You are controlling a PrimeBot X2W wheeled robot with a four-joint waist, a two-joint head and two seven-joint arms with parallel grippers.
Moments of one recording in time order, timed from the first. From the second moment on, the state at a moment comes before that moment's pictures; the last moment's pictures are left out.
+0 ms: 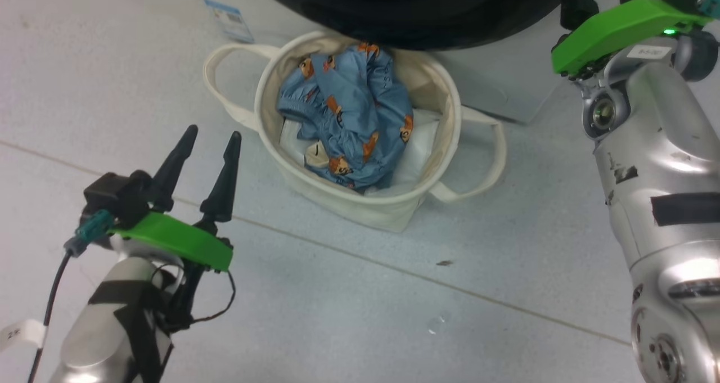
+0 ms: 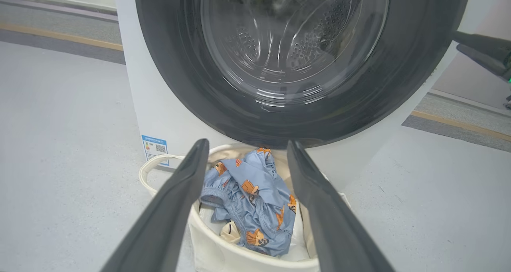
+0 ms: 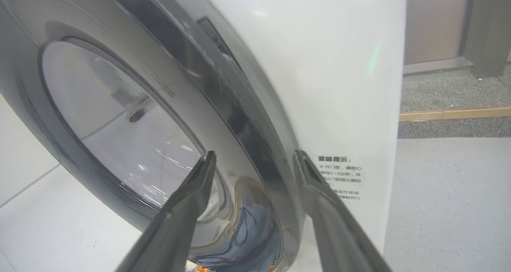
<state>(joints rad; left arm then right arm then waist) -0.57 0.25 -0.34 0.45 -0.54 -0.12 -0.25 -1.13 -0.07 -0.03 1.00 0.25 0.13 -0.25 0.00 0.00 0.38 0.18</state>
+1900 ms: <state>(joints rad) -0.27 0.52 -0.18 0.50 -0.72 -0.12 -0.26 -0.30 -0.06 -0.02 0.46 0.26 0.13 -0.25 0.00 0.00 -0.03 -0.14</state>
